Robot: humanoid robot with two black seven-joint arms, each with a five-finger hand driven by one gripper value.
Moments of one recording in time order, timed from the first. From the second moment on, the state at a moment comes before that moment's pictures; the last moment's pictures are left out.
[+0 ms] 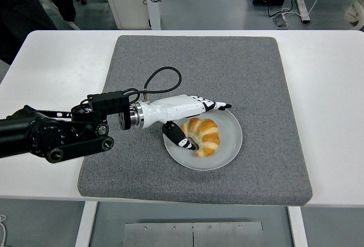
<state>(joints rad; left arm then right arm) -1.16 0.37 0.09 -1.23 1.16 0.09 -0.31 -0.10 0.00 0.01 0.13 -0.10 0.03 0.41</state>
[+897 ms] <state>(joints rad) -1.07 0.49 -0.34 -1.14 0.49 -0.07 -0.31 -0.10 0.00 0.01 0.13 -0.10 0.03 0.41</state>
